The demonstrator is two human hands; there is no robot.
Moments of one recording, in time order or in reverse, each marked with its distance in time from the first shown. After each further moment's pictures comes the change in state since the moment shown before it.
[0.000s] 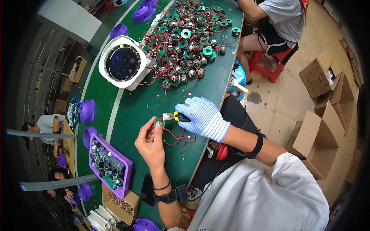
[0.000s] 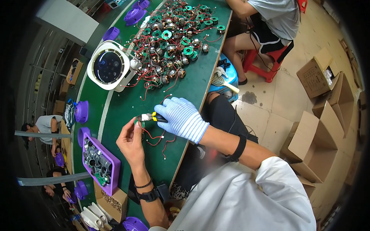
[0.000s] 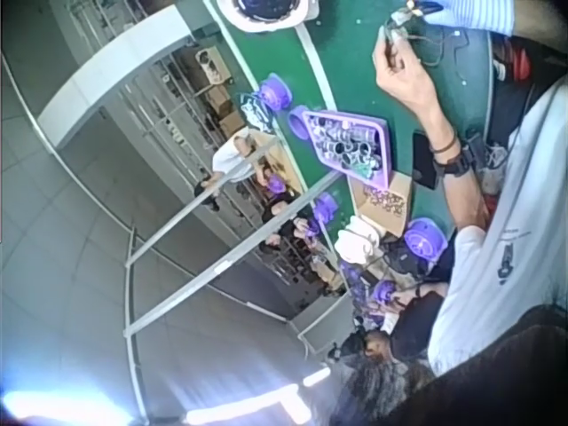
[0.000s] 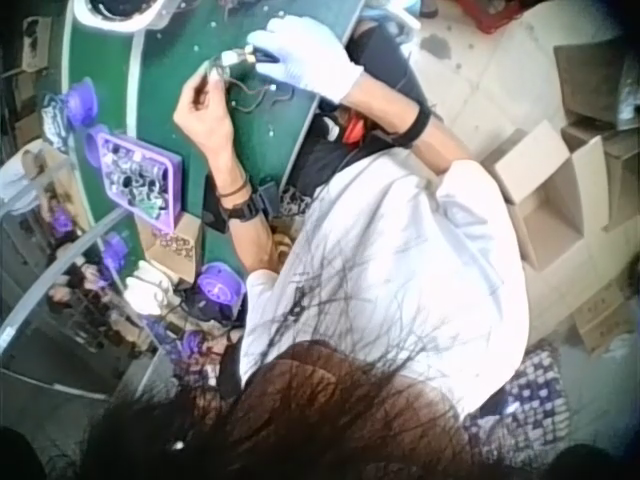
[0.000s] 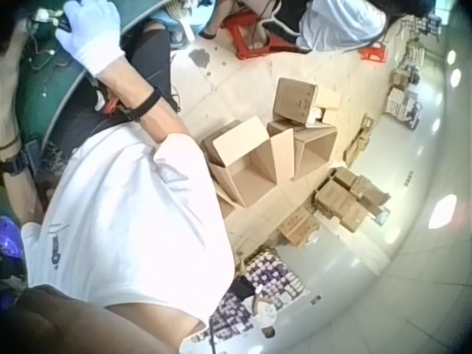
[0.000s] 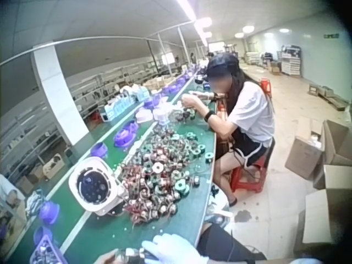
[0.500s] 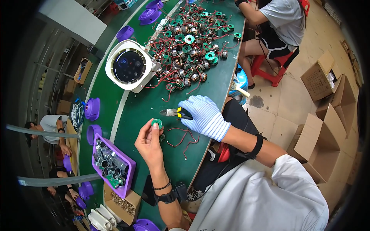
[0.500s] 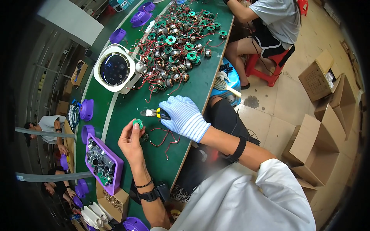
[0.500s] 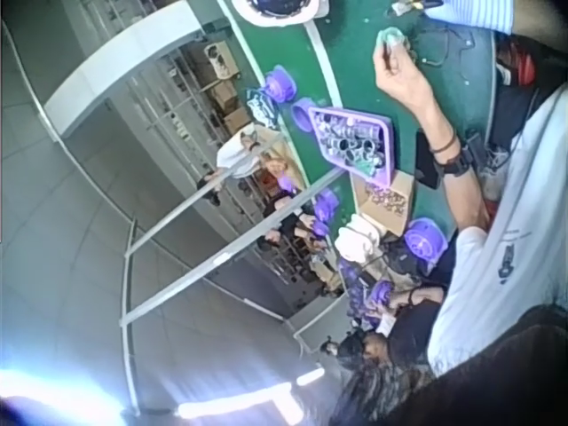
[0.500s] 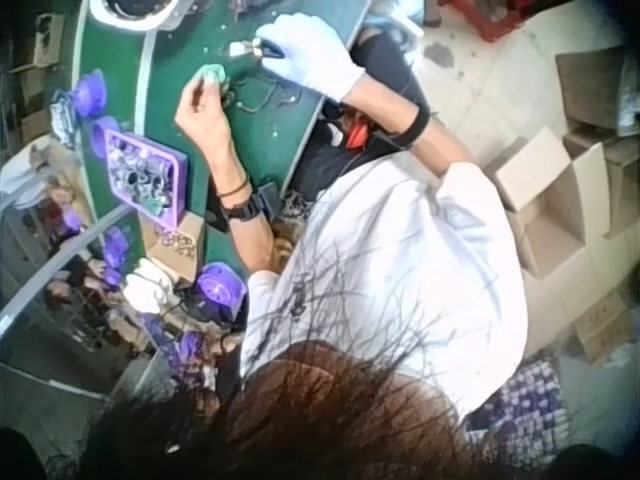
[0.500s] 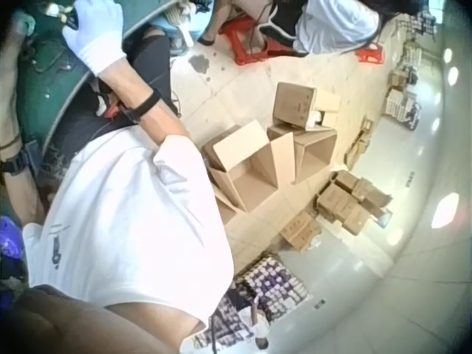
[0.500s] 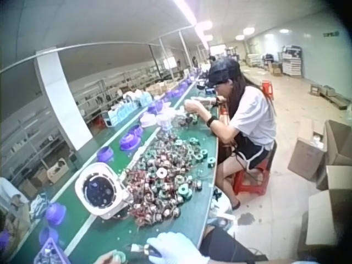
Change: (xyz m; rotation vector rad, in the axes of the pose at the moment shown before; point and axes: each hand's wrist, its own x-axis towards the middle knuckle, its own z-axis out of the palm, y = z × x) left_hand 0.005 -0.002 -0.008 -0.153 0.055 -0.027; right_hand 0.008 0.002 0.000 -0.003 0.054 0.048
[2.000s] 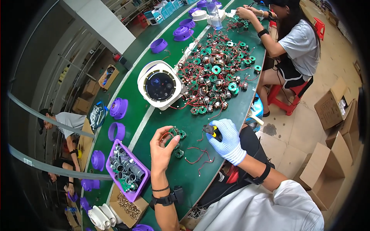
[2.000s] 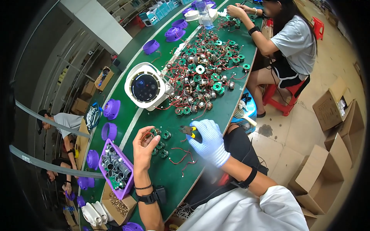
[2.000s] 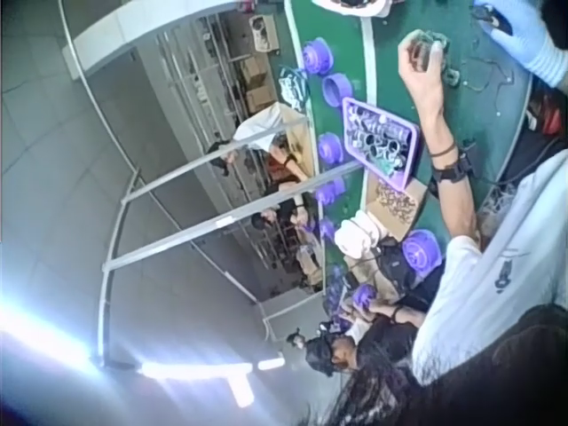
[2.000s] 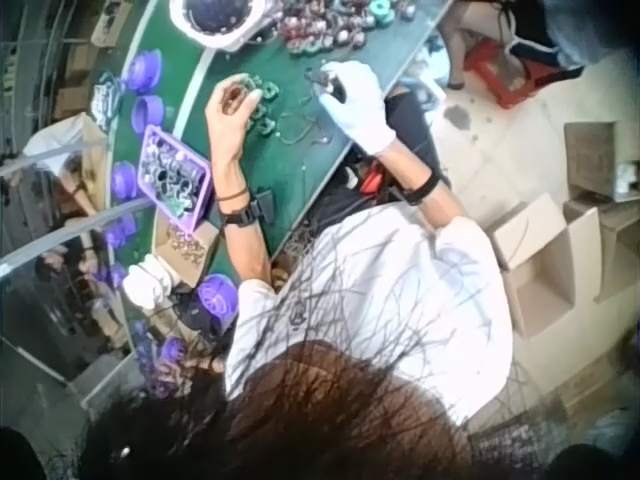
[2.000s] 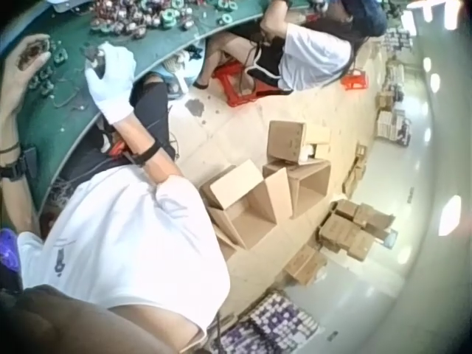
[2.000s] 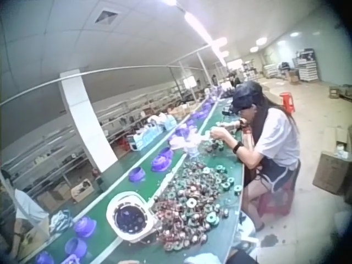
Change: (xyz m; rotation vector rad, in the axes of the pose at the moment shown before) left_hand 0.040 0.038 -0.015 0.056 -0.234 -0.008; right_hand -0.015 0.002 -0.004 0.237 0.382 0.006
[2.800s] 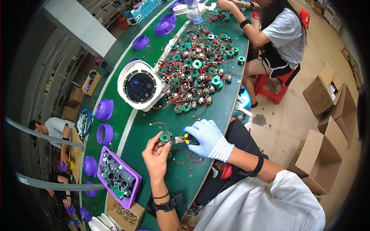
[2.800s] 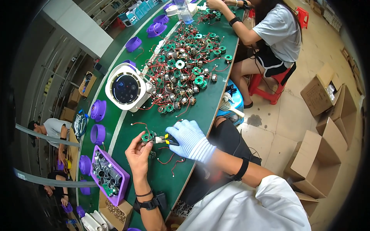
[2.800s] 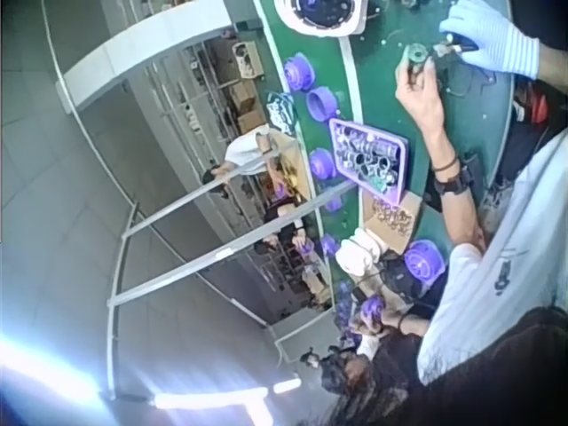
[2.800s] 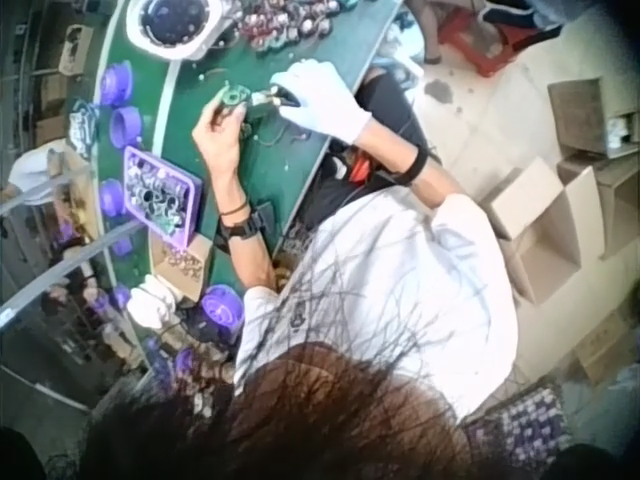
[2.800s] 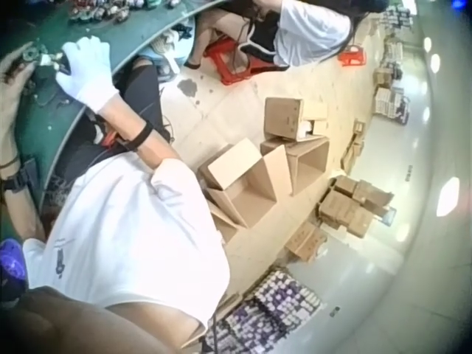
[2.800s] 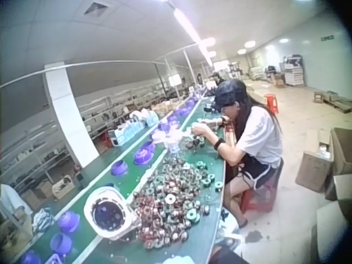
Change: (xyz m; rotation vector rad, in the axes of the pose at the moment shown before) left_hand -0.018 -0.032 0.010 -0.016 0.019 -0.026; right_hand 0.008 -0.007 0.002 -0.217 -0.446 -0.057
